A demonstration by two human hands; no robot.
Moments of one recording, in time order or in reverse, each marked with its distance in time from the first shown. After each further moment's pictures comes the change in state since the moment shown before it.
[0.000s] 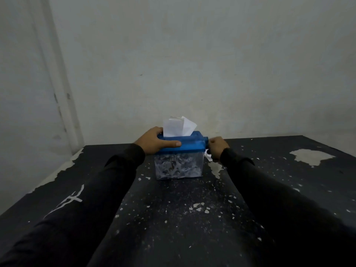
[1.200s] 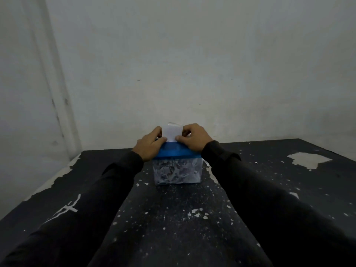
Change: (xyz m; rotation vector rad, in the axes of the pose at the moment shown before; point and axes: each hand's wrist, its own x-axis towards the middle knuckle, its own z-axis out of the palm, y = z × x) left_hand 0.002 -0.010 -0.003 0.282 0.144 0.034; right_hand -0.020 -0.080 0.019 -0.207 0.012 -0.501
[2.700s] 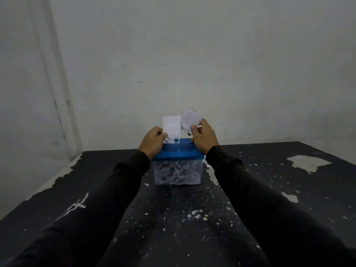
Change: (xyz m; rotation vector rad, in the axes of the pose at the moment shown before) left_hand 0.012 0.020 0.014 -0.301 0.211 -0.150; right_hand -0.002 0.013 0.003 0.322 0.258 0.146
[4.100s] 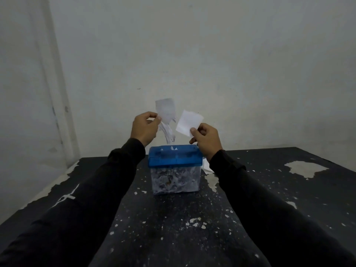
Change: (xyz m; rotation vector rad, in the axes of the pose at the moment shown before) left_hand 0.026 0.042 -0.028 -0.215 0.191 0.093; right_hand -0.004 -0.012 -0.020 0.289 0.050 -0.043
